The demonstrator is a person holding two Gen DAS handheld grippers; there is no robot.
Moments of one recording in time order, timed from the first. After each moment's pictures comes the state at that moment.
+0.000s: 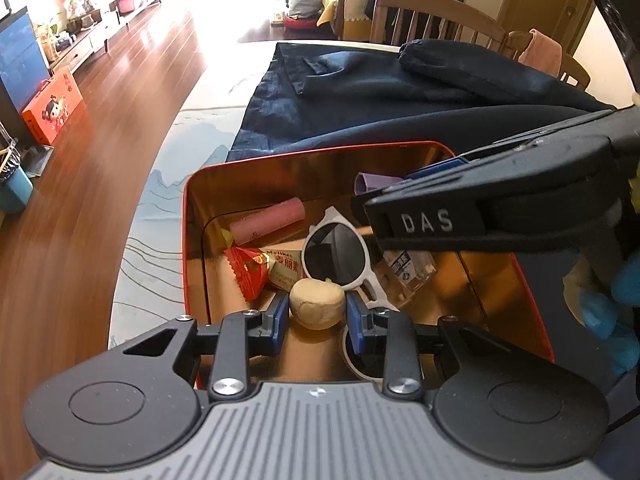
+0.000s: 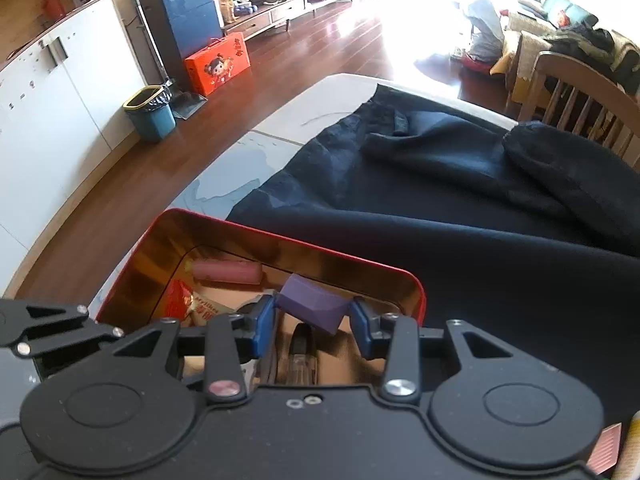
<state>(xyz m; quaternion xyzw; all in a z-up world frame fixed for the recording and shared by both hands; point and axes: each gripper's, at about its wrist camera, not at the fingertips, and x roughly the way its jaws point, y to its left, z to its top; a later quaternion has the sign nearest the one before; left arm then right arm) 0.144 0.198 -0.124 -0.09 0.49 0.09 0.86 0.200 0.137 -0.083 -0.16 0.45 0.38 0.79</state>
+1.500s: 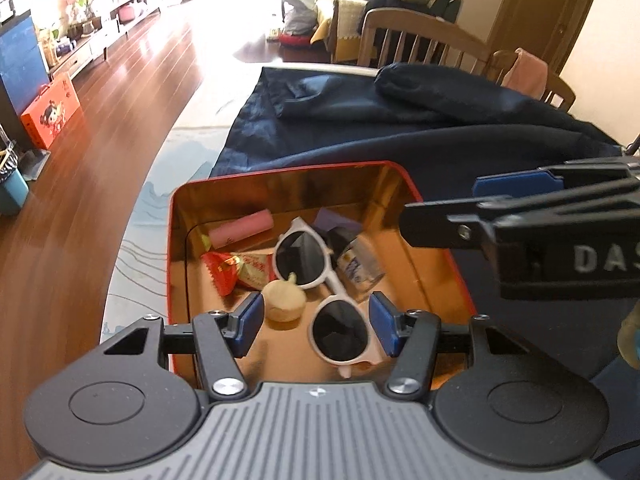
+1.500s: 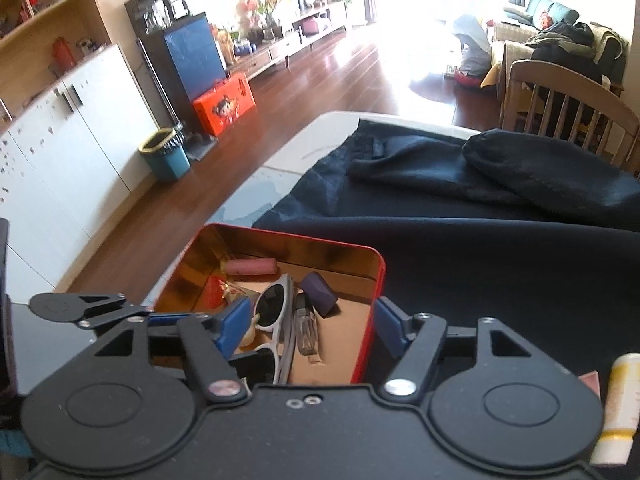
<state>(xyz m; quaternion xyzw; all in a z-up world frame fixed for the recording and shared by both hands) 0.126 0.173 -0.093 -0.11 0.46 0.08 0.88 0.167 0.062 -0.024 -0.10 0.42 0.40 0.81</state>
